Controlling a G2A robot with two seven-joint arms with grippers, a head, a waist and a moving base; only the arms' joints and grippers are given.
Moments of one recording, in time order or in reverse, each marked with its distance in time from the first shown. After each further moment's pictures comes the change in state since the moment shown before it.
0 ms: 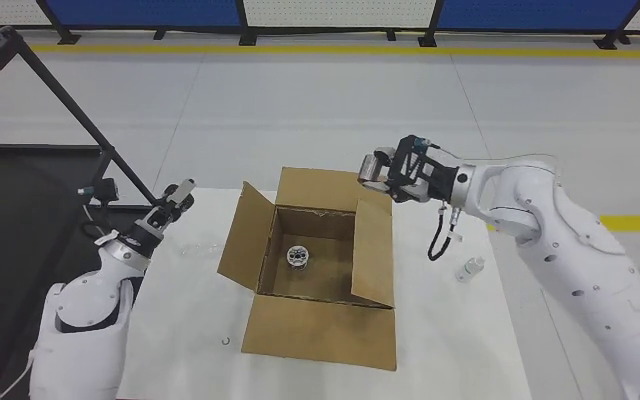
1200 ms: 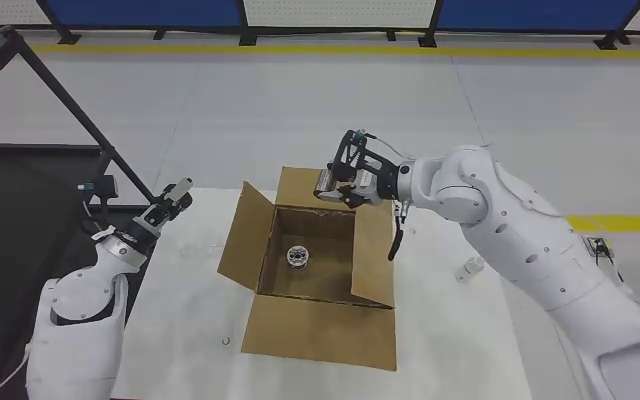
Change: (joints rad) left arm 0.002 0.000 0.000 0.001 -0.001 0.000 0.002; right arm 0.147 -0.136 -0.193 0.158 0.256 0.013 0.144
